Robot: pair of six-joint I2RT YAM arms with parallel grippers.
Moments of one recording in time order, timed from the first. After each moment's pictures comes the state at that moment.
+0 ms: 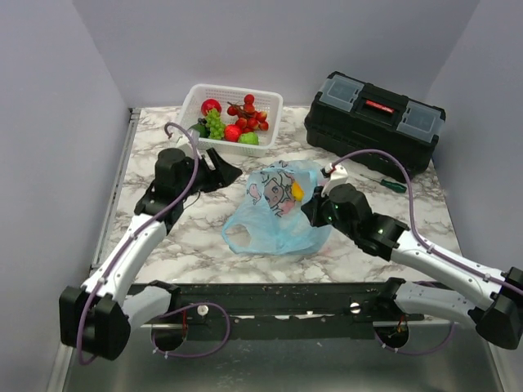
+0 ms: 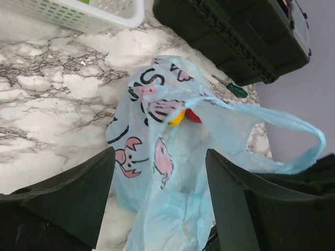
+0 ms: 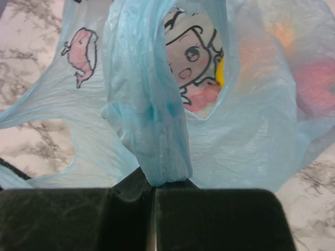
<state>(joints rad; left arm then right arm) -0.28 1.14 0.85 -0.10 0.36 -0.68 0.86 1.01 0.75 -0.24 0.28 0.47</state>
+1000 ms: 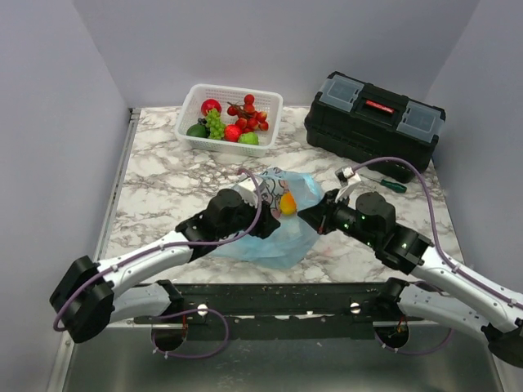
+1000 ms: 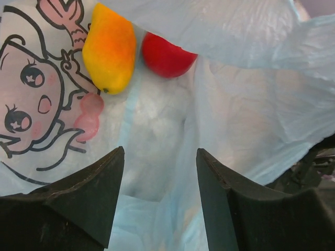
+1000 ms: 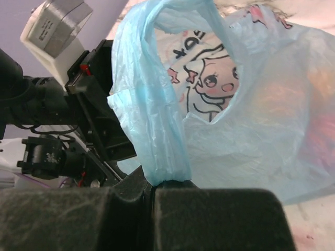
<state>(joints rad) -0.81 1.06 0.60 0.09 0.16 -0.42 0.86 0.82 0.72 -0.15 0.02 0.54</state>
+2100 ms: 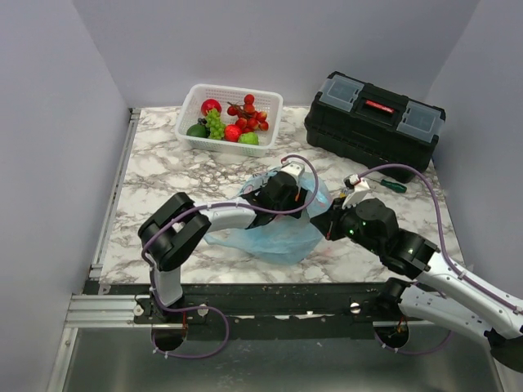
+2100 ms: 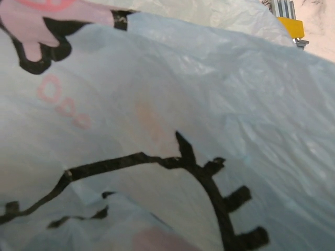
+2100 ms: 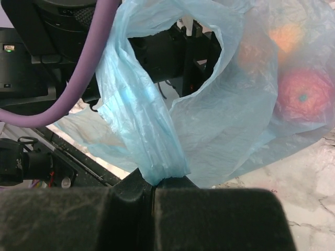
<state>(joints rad) -0.87 1.82 1.04 0.16 -0.17 -0.35 0.86 0.73 0.68 -0.35 0.16 0.58</state>
